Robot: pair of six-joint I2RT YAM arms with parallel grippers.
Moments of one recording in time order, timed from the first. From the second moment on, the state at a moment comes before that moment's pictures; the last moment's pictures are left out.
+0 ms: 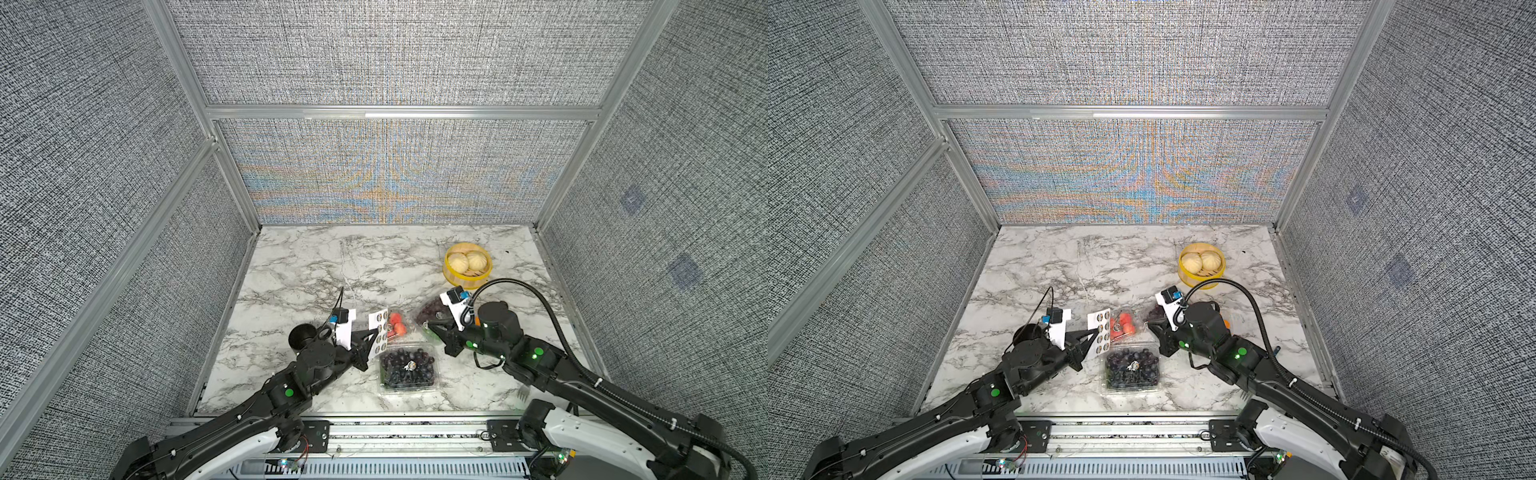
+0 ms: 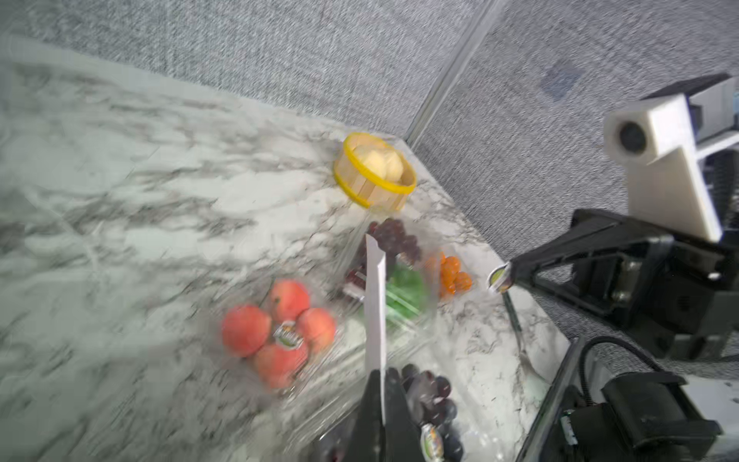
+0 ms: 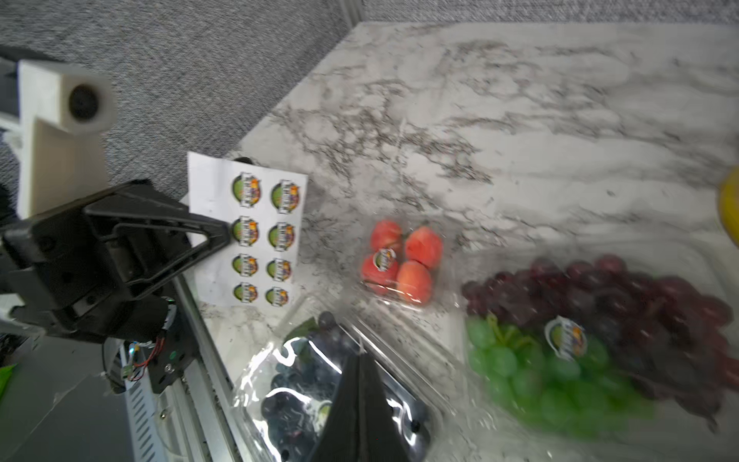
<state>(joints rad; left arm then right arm) -0.95 0.58 0.23 0.09 -0.14 -0.60 0.75 0.90 0.64 -0.25 -0.17 0.34</state>
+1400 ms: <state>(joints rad) -0.86 0.85 0.16 -0.12 -0.25 -0.75 0.06 1.25 0.66 -0.43 -0.21 0.36</state>
